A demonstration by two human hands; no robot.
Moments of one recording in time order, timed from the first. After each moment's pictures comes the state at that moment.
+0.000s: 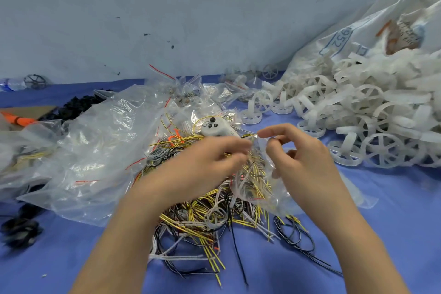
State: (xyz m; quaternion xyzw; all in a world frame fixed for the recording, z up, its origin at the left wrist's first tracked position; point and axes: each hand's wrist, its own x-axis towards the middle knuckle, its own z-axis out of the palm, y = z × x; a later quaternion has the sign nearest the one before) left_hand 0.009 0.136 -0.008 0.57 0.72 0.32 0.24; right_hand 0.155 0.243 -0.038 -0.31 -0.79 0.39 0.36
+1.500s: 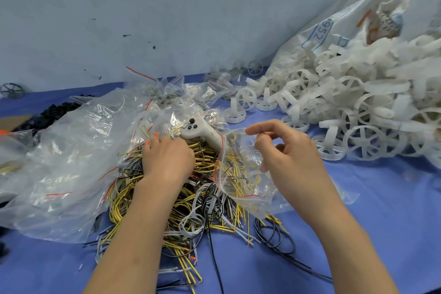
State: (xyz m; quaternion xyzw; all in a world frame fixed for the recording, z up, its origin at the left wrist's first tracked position) left_hand -0.034 0.197 -0.061 0.34 0.94 -0.01 -0.04; right_hand 0.165 0.264 -0.041 -0.29 -0.76 0.43 0.39
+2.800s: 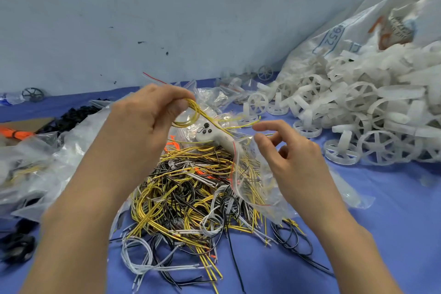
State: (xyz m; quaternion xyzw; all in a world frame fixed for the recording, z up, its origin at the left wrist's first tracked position) left_hand -0.017 0.109 0.032 0.55 0.73 0.38 -0.16; right_hand 0.150 0.257 -0.051 -0.26 -0.80 0.34 0.43
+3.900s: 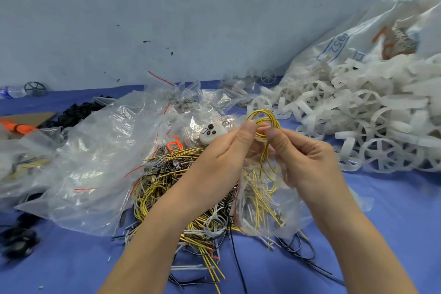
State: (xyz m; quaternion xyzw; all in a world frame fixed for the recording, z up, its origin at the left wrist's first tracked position) left_hand 0.032 0.154 -0.013 0.52 0.58 0.56 0.28; right_hand 0.151 0.248 -0.035 -0.15 -0.63 0.62 0.44
